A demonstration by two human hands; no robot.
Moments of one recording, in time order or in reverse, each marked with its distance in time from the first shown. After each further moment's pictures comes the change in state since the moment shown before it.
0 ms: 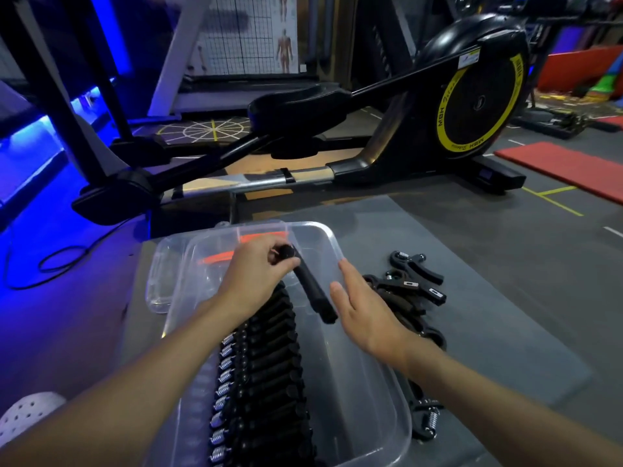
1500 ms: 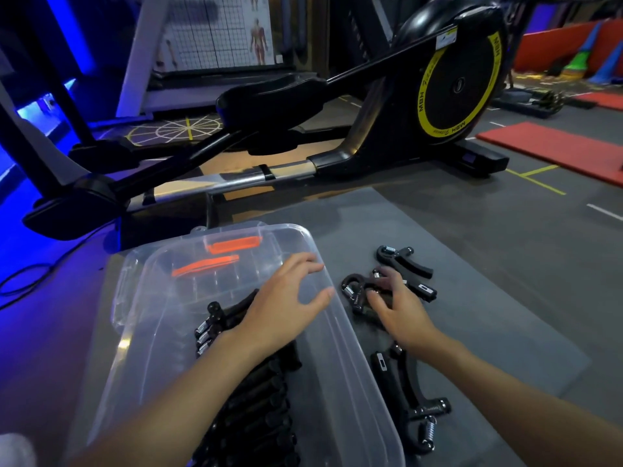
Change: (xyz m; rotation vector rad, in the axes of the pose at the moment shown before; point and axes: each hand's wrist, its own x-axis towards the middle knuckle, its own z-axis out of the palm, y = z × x) left_hand 0.000 -0.010 0.078 0.075 -0.267 0.127; right_hand 0.033 0.126 -0.012 0.178 0.244 0.214
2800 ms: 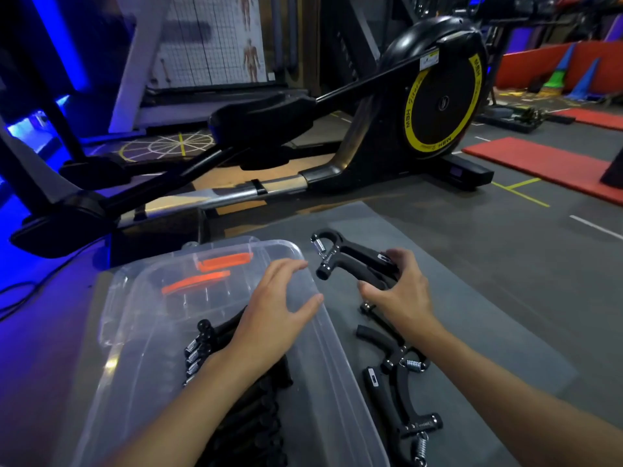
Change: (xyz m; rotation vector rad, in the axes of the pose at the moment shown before) left_hand -0.004 0.029 -0.011 -0.088 0.121 -0.062; right_hand 0.010 -0.038 -0.030 0.124 0.311 -0.085
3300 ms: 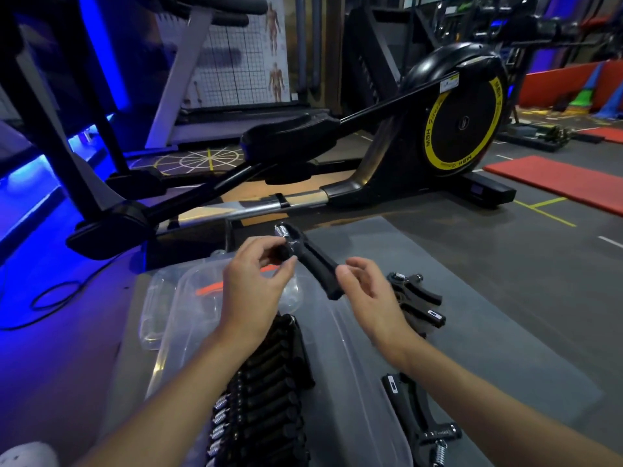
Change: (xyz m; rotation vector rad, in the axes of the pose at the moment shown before) left_hand -0.001 0.018 -0.065 -0.166 0.428 0.103; right_hand -0.050 -0.092 0.030 0.380 -0.298 0.040
